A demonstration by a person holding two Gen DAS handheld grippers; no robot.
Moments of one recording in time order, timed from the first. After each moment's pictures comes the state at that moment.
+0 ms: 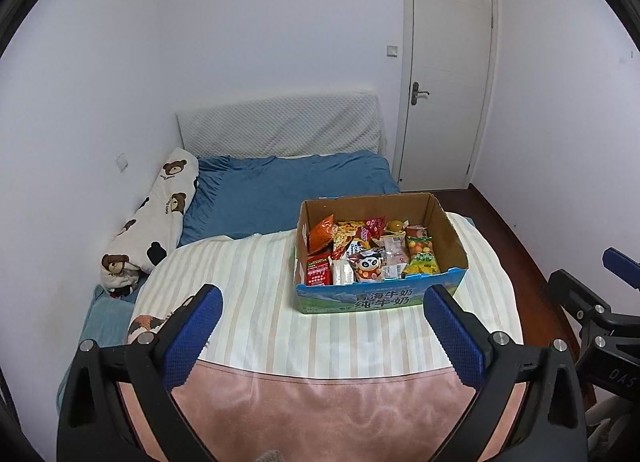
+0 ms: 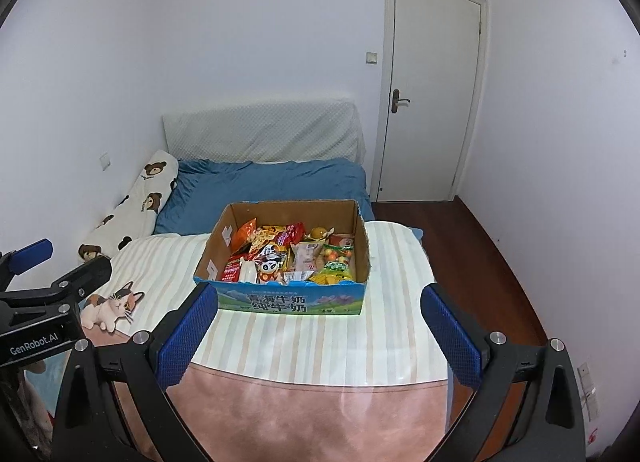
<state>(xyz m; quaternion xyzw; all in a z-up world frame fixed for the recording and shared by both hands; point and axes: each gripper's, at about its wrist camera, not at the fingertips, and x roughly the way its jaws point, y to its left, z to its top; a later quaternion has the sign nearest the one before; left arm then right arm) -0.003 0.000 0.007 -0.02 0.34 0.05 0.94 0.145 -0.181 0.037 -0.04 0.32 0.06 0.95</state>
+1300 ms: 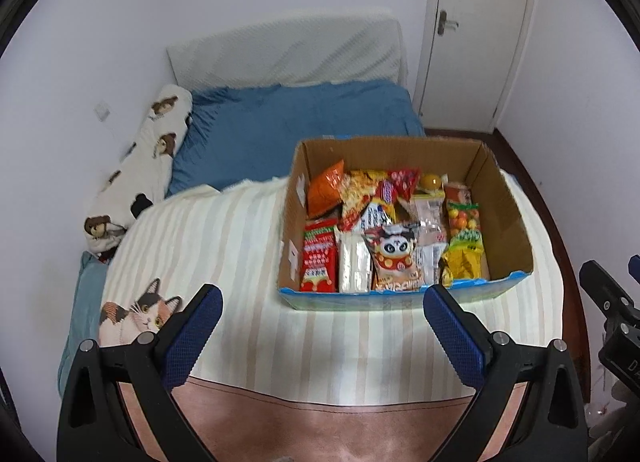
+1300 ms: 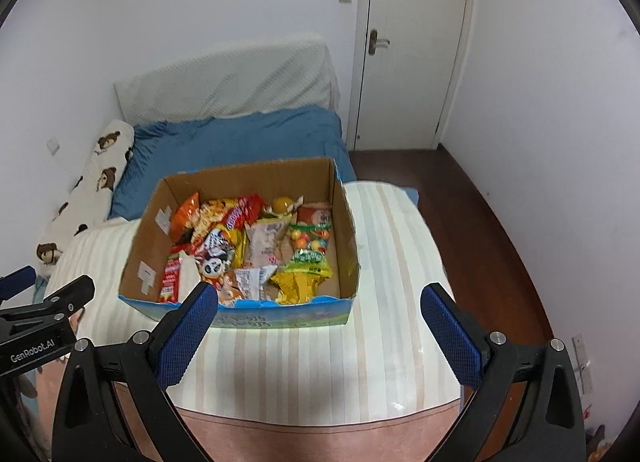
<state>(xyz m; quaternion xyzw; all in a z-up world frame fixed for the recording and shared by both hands) 0.163 0.007 -0.094 -0.03 0.48 0.07 0.87 0.323 -0.184 -0.064 -0.02 0.42 -0.01 0.91</state>
